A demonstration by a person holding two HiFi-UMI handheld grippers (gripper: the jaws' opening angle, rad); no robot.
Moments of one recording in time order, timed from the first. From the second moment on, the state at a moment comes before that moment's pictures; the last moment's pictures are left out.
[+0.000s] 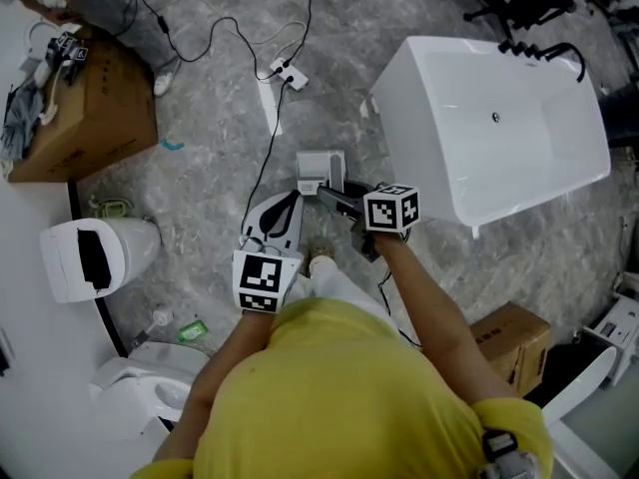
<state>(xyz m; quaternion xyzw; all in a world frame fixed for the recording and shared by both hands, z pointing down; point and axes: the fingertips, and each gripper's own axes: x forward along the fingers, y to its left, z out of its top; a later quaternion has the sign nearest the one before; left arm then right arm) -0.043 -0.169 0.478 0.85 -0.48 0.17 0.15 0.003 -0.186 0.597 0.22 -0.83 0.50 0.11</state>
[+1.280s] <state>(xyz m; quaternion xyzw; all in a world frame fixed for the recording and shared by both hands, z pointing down) -0.051 -0.174 0.461 0.86 -0.47 0.15 0.12 0.067 -0.187 0.568 0.45 -0.78 0.37 0.22</state>
